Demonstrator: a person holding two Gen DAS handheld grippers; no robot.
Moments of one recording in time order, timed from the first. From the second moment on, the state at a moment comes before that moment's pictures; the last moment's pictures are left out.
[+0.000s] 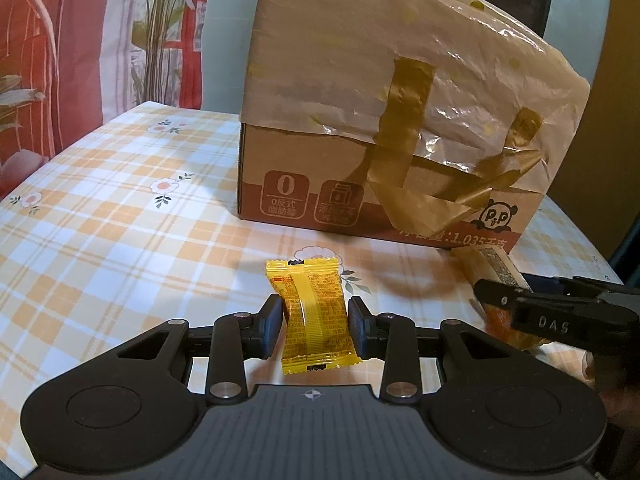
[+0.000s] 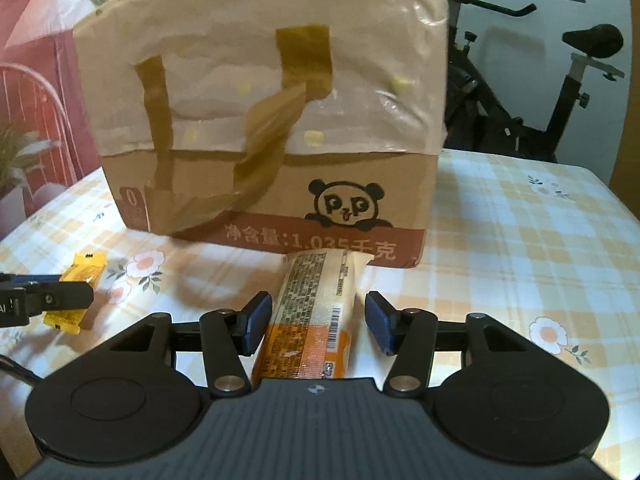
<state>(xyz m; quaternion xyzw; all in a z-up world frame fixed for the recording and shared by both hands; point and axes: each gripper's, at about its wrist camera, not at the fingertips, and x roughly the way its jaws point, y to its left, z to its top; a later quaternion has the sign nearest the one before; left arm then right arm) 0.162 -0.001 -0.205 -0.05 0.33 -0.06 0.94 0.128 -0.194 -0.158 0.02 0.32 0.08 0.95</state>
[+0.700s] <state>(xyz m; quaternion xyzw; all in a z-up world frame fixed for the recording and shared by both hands) 0.161 0.001 -0.207 -0.05 0.34 -0.07 0.94 0.117 -0.156 -0.163 -0.09 0.31 0.18 0.93</state>
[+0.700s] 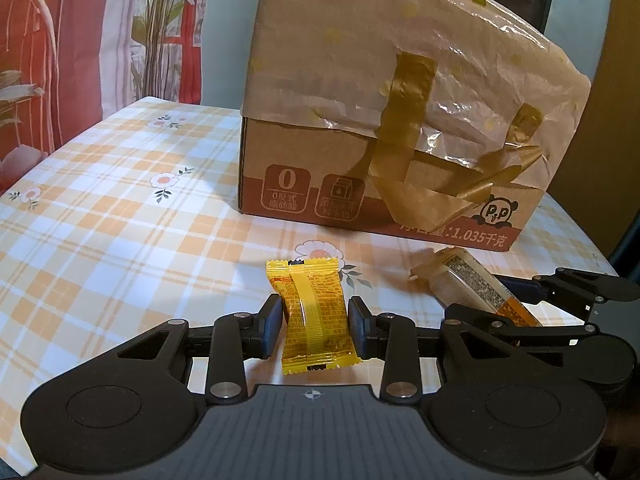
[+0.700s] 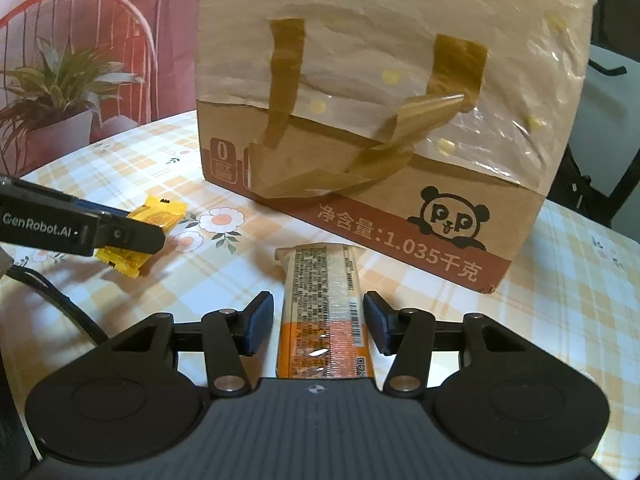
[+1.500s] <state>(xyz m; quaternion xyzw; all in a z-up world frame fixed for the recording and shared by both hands) 0.151 0.003 -0.178 -0.06 0.30 -0.09 0.95 0.097 -0.194 -0.142 -0.04 0.31 0.15 0.94</state>
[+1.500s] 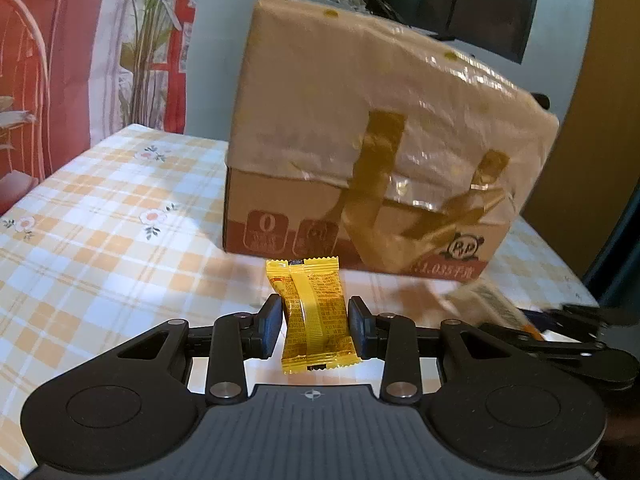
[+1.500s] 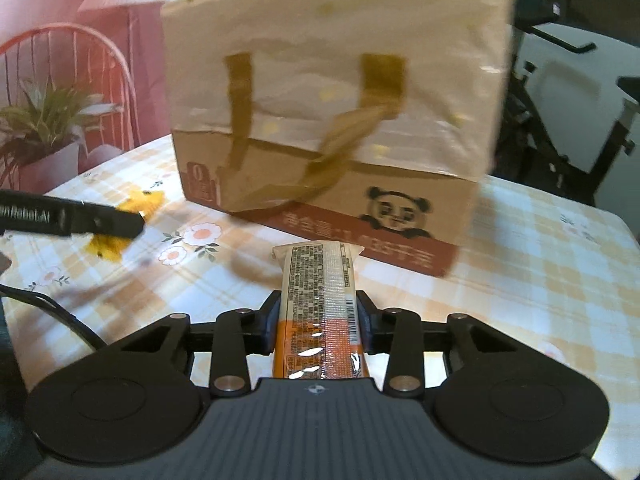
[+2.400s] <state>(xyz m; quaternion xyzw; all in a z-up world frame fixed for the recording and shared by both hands) 0.303 -0.031 -0.024 -0.06 0.18 -0.16 0.97 0.215 -0.207 0.027 0.01 0.11 0.14 0.98</state>
